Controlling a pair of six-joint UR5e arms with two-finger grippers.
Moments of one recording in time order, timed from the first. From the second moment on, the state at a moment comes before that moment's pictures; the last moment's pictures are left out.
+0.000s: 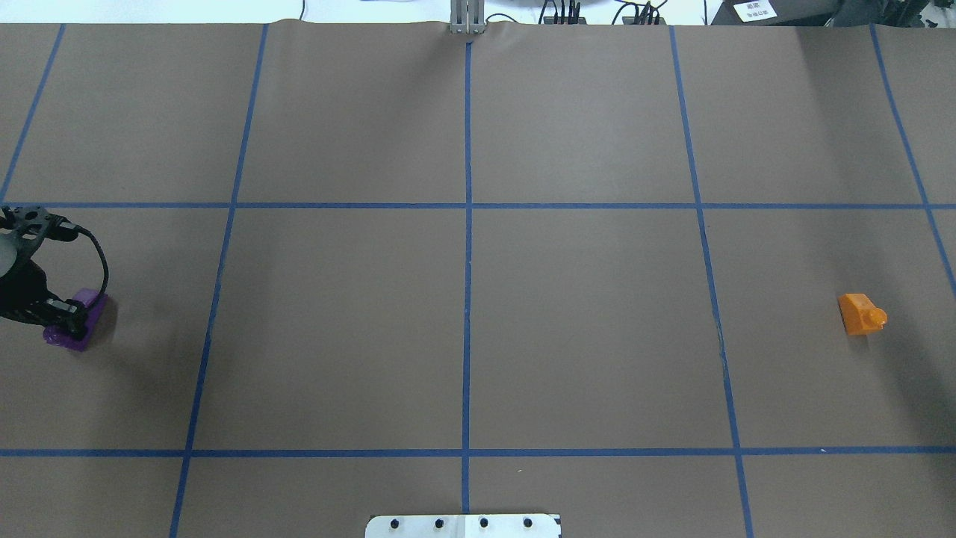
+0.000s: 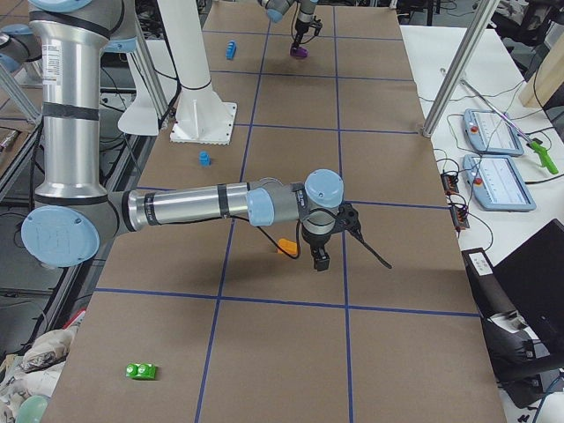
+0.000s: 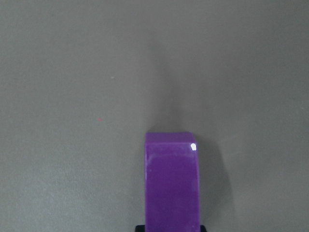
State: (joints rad) left arm -0.91 -1.52 -1.73 -1.82 -2.28 -0.52; right arm 1.41 -1.64 1.78 -1.54 2.36 -0.09
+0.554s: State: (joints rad) left arm -0.81 -1.92 -1.82 -1.54 -2.32 -0.78; right arm 1.41 -1.64 1.77 -1.54 2.39 -0.09
